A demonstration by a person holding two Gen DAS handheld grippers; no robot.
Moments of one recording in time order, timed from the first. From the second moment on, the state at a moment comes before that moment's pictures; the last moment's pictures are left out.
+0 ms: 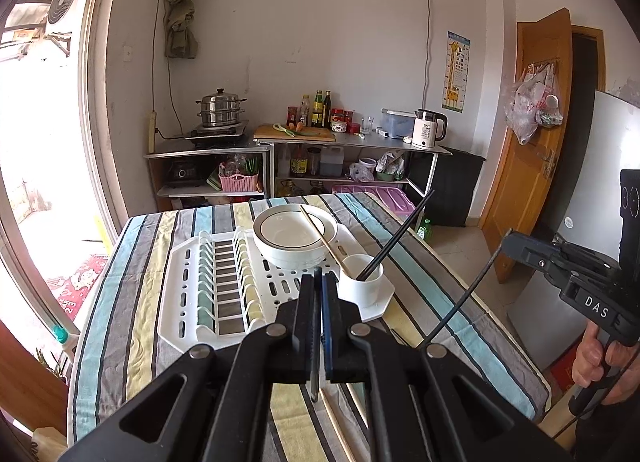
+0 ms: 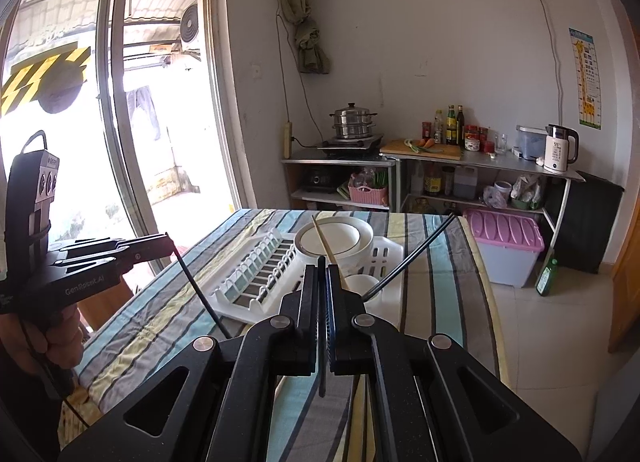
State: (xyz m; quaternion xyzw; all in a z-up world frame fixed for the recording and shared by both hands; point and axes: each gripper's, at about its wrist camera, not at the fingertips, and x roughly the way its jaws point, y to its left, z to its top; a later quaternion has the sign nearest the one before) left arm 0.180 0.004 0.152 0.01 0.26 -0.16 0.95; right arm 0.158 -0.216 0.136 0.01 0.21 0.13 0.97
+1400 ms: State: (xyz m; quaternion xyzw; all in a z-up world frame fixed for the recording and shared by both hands) left arm 0.331 -0.078 0.200 -0.01 0.29 -0.21 0.93; right arm 0.278 -0.243 0.186 0.05 0.18 0.10 0.98
